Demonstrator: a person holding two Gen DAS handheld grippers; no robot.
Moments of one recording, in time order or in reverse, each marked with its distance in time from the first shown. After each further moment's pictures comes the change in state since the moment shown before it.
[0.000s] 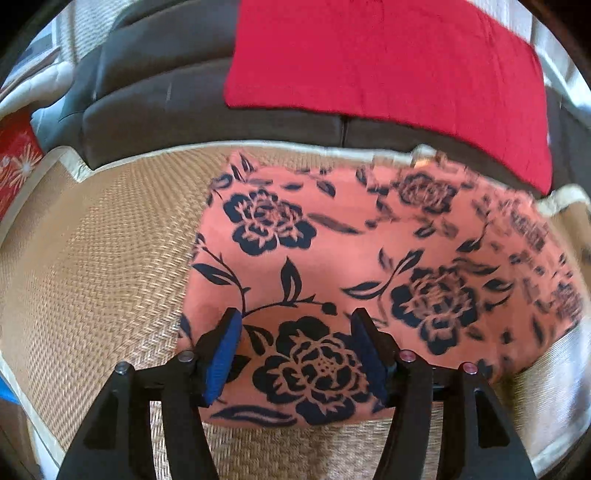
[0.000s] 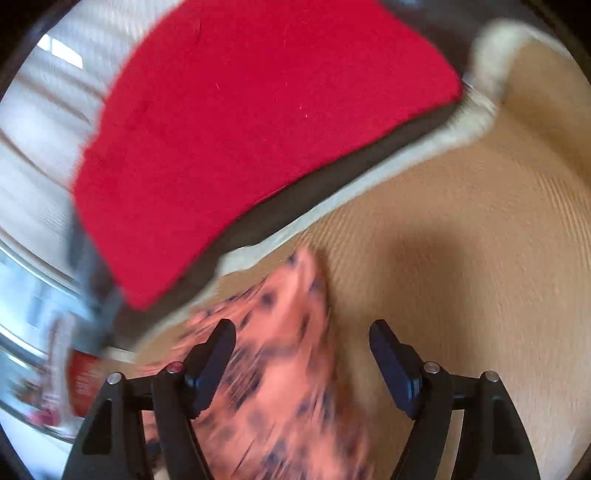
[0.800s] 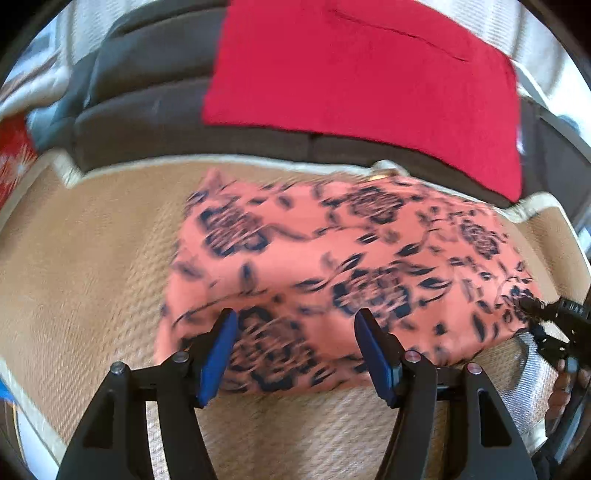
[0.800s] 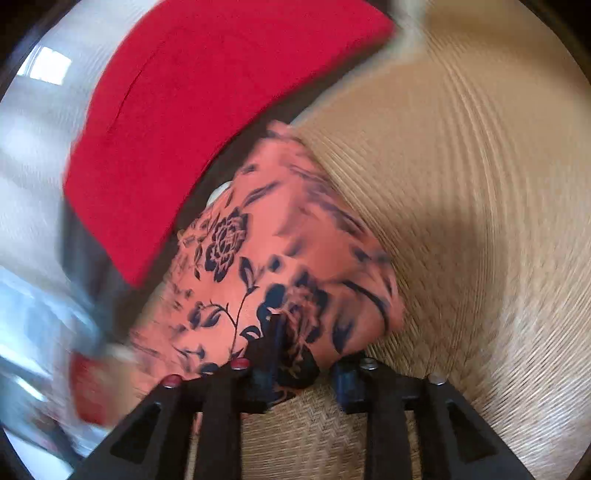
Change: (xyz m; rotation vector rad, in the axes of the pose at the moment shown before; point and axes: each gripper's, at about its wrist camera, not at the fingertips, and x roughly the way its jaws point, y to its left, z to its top) left arm -0.039 -0.027 0.000 0.031 -0.032 -0.082; right arm 0.038 -0.011 -0.136 0.193 -0.004 0.006
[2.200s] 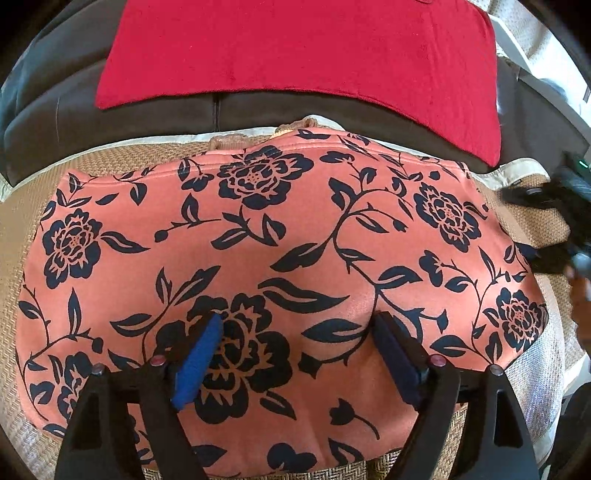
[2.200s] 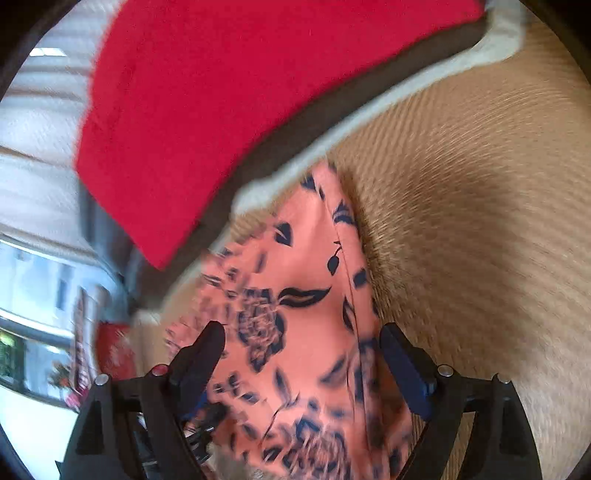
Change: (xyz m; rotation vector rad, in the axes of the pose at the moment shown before) left arm 0.082 -0.086 0.022 0.048 0.140 -0.112; right arm 0.112 0.053 0.137 -0.191 0.312 0.001
